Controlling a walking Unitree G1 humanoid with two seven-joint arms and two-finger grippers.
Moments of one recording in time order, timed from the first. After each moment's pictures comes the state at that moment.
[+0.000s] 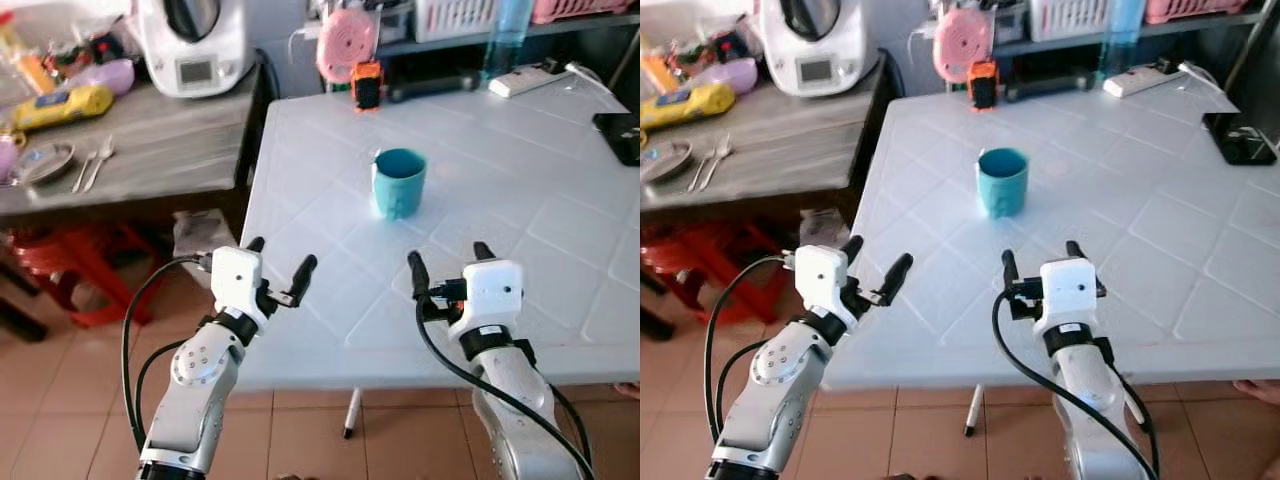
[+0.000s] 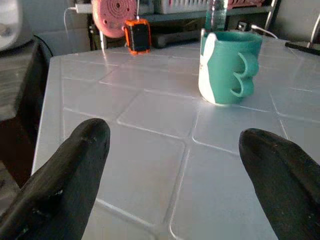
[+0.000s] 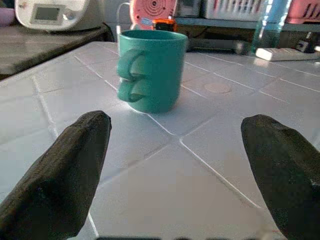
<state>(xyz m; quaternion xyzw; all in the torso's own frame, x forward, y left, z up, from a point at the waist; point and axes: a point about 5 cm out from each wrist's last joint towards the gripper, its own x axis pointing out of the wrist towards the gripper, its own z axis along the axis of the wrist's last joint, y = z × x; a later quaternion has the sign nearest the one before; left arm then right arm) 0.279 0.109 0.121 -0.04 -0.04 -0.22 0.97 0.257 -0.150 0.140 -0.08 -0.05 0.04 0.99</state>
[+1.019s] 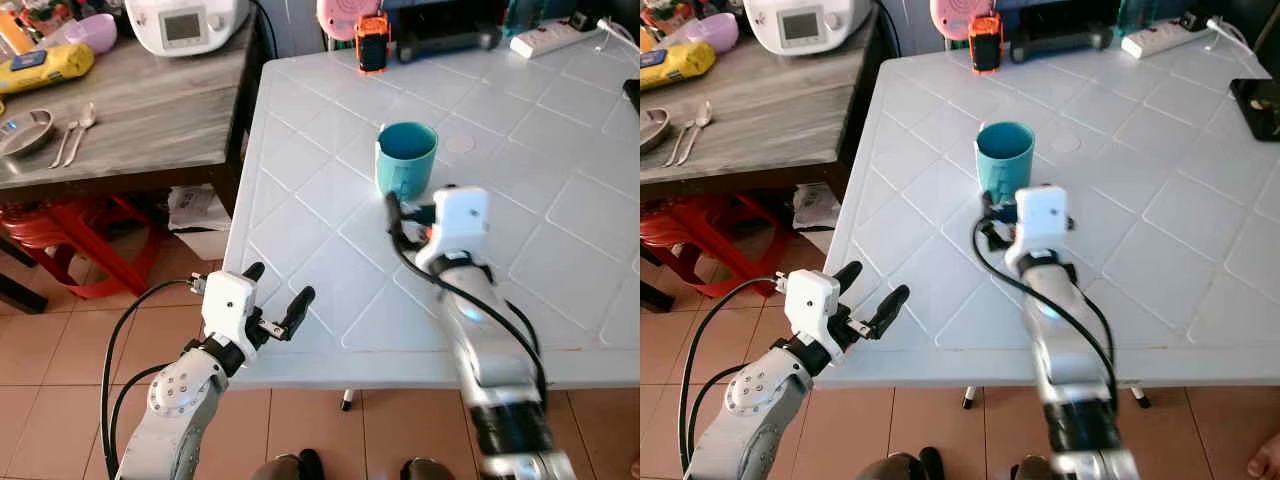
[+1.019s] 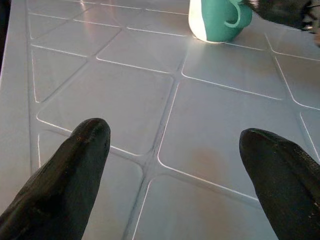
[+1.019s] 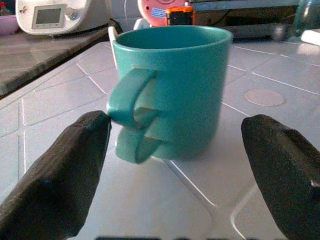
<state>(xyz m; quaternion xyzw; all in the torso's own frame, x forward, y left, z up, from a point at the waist) 0.252 0.121 0.115 -0.02 0.00 -0.26 0.96 0.332 -0.118 0.174 -0.04 -0.08 0.07 0.99</state>
